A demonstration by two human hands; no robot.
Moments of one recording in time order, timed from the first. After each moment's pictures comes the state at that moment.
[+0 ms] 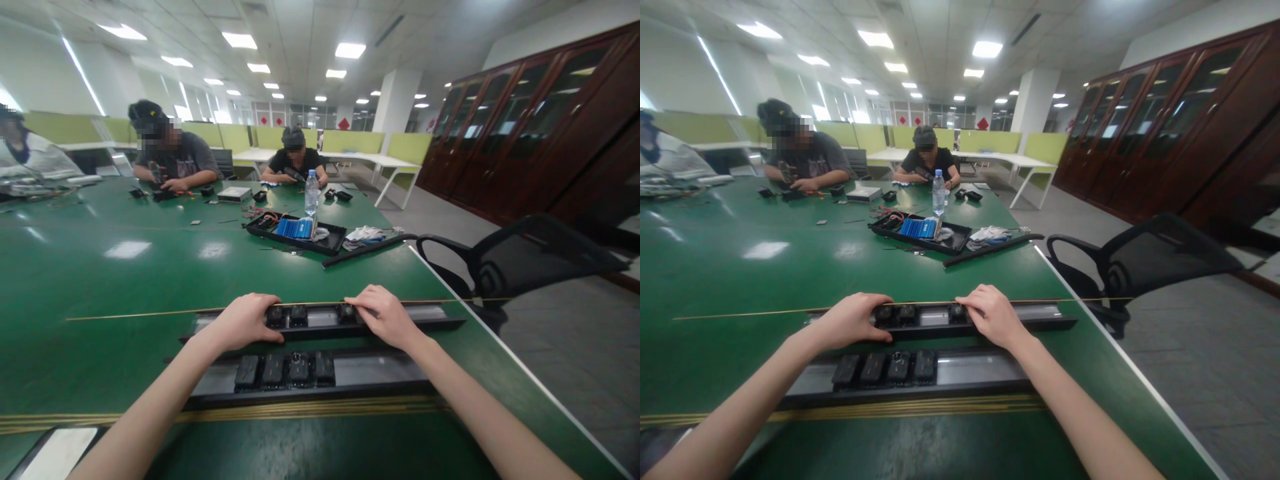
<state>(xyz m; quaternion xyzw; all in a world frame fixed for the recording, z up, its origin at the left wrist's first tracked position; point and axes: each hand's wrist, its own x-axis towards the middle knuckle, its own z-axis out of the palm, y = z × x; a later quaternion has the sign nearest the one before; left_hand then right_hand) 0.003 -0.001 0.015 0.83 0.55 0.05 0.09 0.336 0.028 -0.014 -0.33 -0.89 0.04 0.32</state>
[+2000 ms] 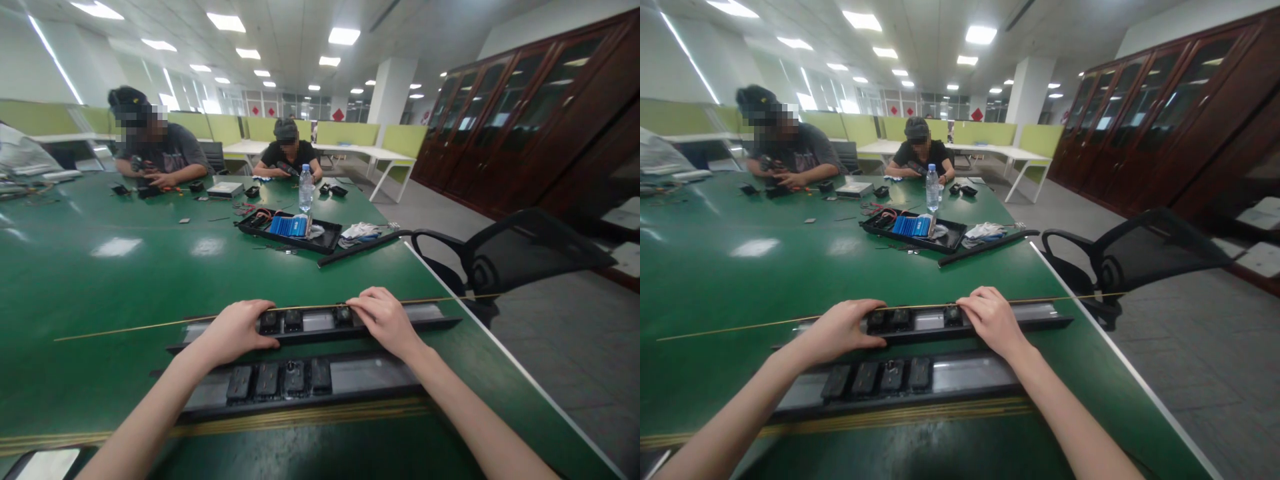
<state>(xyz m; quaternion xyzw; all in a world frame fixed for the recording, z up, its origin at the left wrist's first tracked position) 0.004 -0.005 0.017 0.81 0.57 0.08 0.13 0.335 0.018 -0.011 -0.37 -0.86 -0.02 0.35</state>
